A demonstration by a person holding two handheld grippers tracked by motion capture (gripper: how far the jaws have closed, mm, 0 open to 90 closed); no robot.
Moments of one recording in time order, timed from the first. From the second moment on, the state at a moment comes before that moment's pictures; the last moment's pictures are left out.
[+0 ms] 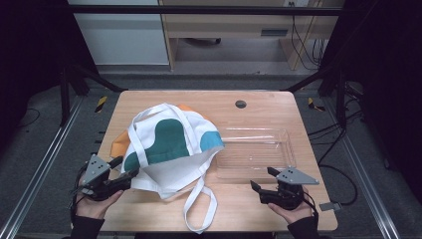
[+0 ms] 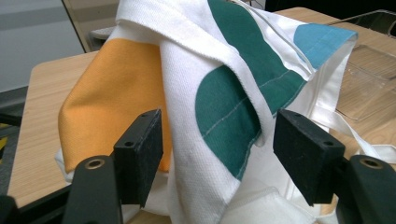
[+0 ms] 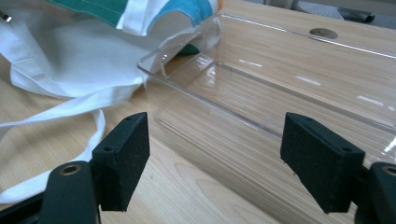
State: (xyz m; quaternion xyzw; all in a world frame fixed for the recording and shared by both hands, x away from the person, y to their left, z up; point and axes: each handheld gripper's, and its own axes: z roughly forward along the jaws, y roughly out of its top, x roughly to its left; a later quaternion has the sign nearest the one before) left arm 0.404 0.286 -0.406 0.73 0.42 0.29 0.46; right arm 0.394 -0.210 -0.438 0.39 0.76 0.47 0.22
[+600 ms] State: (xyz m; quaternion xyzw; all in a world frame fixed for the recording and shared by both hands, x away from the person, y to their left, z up) left arm 0.415 0.277 -0.396 0.72 0.43 0.29 0.46; right arm 0.398 -0.173 -0.430 0.37 0.76 0.50 0.20
